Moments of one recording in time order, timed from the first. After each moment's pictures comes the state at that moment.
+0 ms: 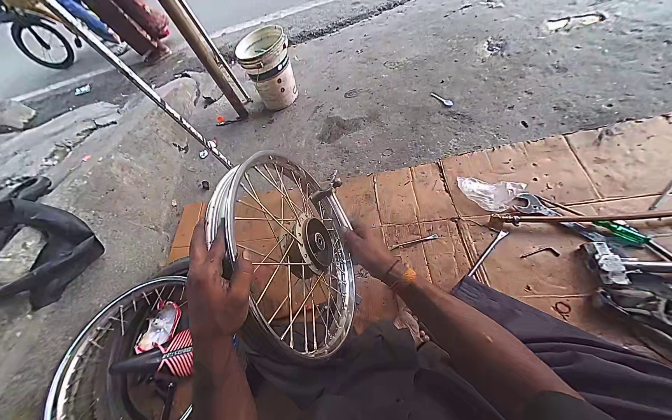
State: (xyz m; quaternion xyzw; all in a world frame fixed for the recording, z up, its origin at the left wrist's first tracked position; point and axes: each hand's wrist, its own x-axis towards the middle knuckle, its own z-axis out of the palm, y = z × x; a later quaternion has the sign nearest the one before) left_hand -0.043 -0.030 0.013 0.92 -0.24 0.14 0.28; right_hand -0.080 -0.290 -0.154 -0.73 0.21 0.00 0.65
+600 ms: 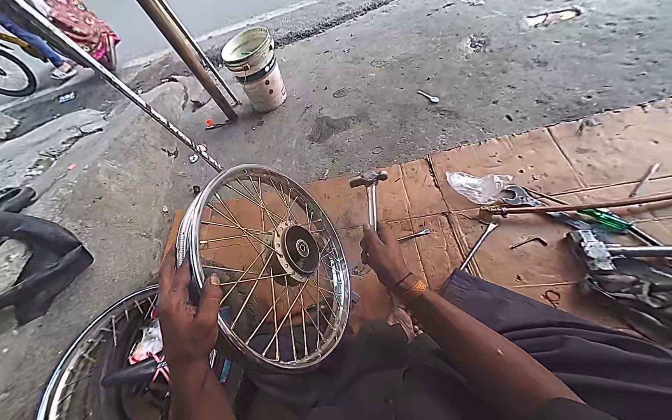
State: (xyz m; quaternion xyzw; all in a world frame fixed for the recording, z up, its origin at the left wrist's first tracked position) left_hand -0.039 0.017 -0.007 0.90 -0.24 0.15 0.33; right_hand -0.115 -0.305 -0.173 -0.60 0.28 -0.15 0.74
